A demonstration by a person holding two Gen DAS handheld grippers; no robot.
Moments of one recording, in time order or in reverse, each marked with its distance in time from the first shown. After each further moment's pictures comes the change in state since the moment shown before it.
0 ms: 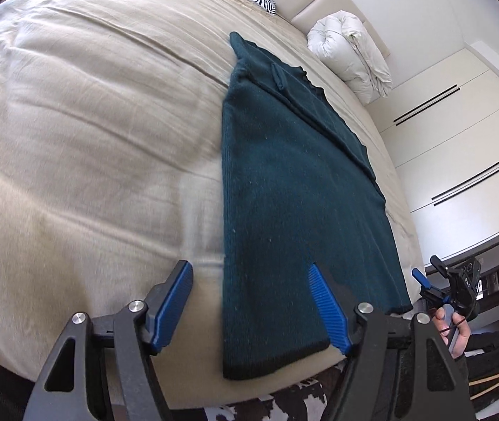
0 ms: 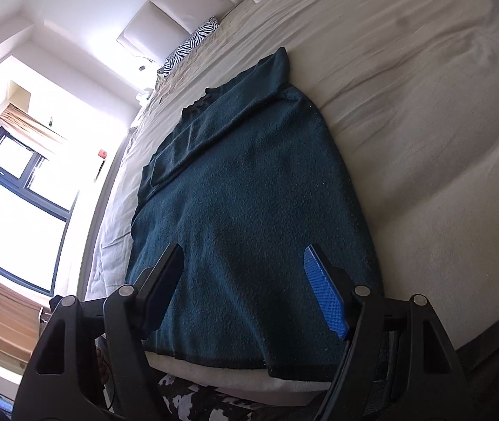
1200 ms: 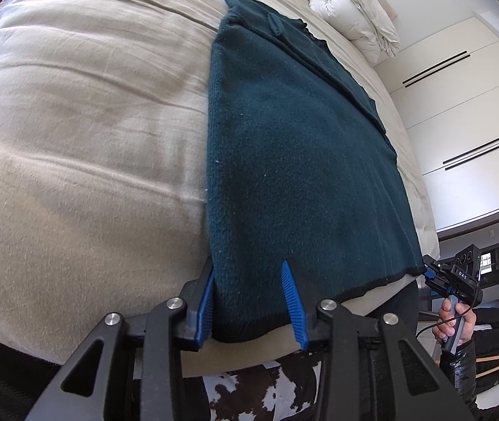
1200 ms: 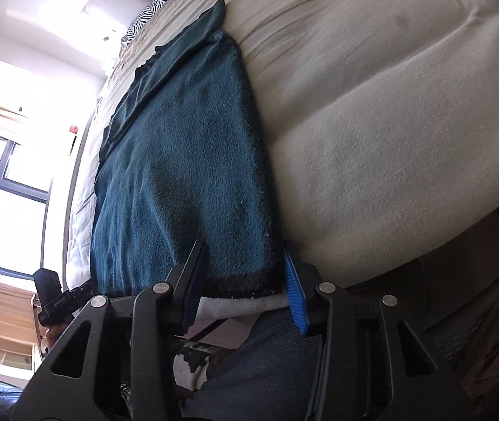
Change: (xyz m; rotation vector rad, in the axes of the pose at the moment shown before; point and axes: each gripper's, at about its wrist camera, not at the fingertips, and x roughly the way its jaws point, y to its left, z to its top) left arm 0.023 -0.014 -0.020 0.036 0.156 0.054; right arm -0.015 -0.064 -0.039 0.070 0.191 -0.098
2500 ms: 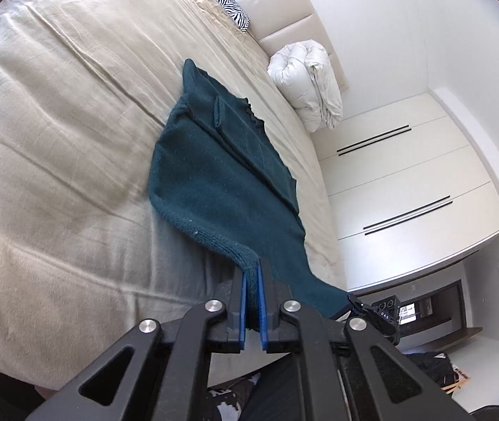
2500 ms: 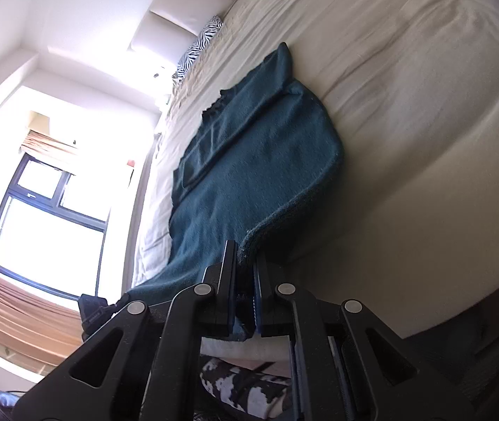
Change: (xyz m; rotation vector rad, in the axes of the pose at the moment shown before) left arm -0.063 0.003 0.048 -0.144 -0.225 -0.373; right arm -0.033 0.049 0.038 0.041 -0.149 0.281
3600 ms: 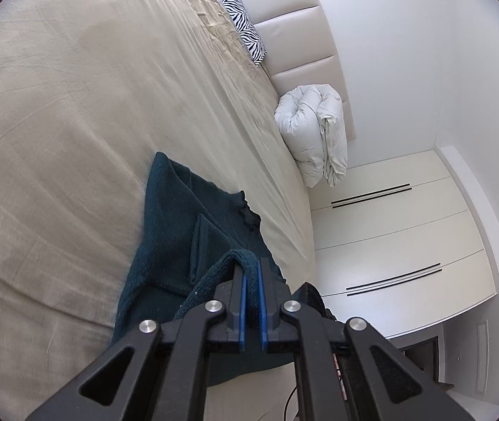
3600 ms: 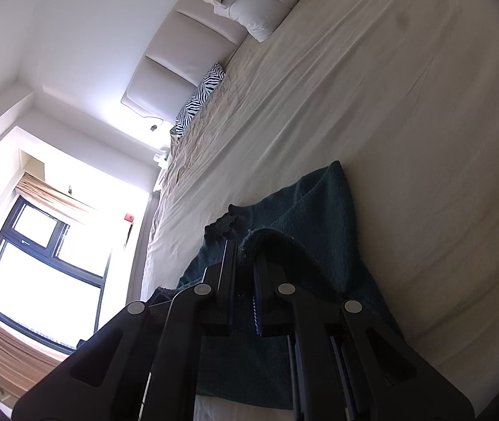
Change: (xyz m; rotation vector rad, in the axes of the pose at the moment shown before) left arm 0.103 0.014 0.220 -0.147 -0.096 -0.051; right arm 0.143 0.040 0.241 0.010 -0.181 -0.025
